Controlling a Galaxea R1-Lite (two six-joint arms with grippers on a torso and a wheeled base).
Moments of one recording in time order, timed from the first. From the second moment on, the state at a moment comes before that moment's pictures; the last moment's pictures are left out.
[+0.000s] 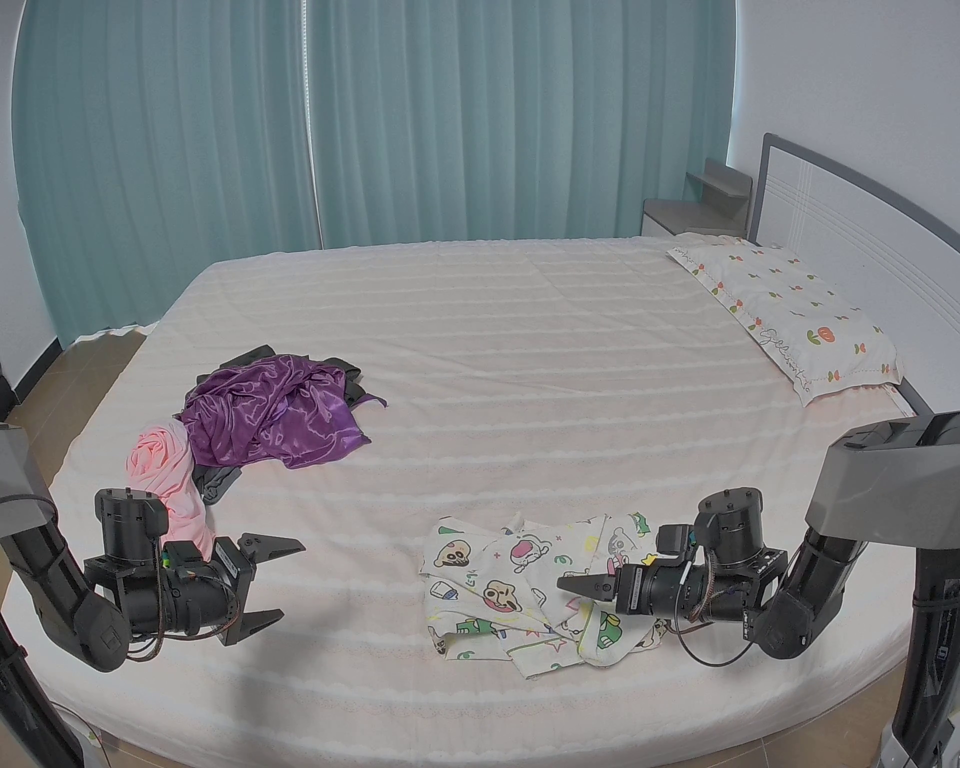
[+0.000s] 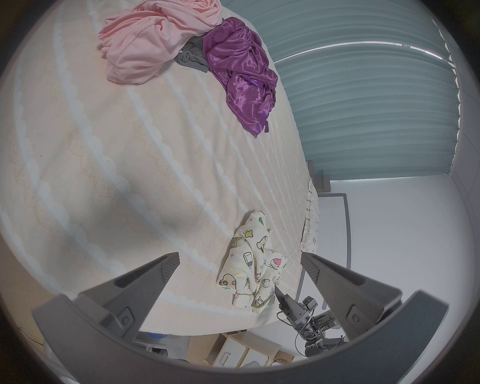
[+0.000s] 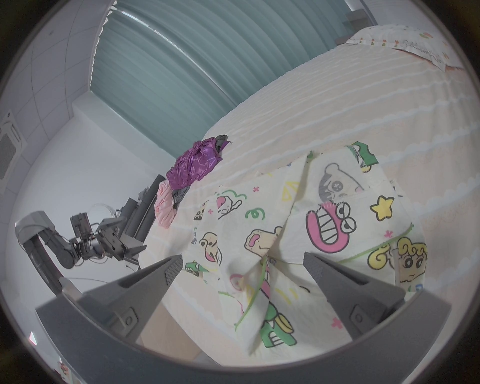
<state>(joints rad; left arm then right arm) -0.04 1.92 -0.24 -1.03 -0.51 -1.10 0.45 2.26 -0.56 -1.17 0.35 0.58</state>
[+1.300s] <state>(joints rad) -0.04 1.92 -0.24 -1.03 -0.51 -1.10 0.44 2.27 -0.55 -1.23 0.36 0.66</state>
